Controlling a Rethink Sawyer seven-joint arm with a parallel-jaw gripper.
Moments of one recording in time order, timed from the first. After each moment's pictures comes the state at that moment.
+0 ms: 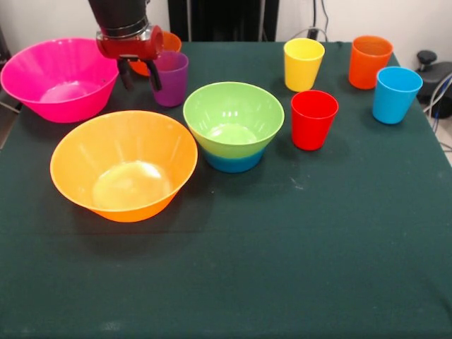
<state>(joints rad) -1.02 -0.52 0.48 1.88 -0.67 0.45 1.92</state>
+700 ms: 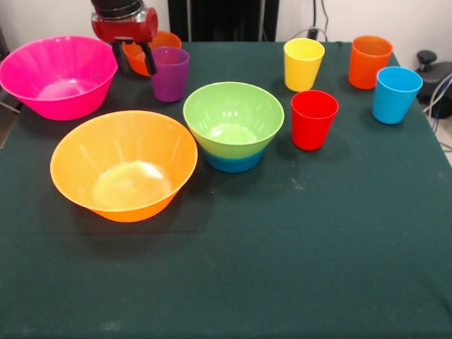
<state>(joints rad) -1.04 -0.60 0.48 1.94 -0.67 0.45 1.92</state>
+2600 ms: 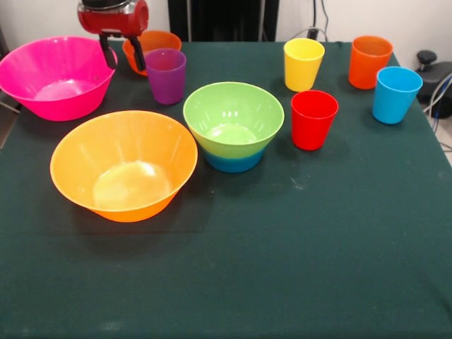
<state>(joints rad) -1.03 -0.65 0.51 1.91 -0.61 0.50 1.92</state>
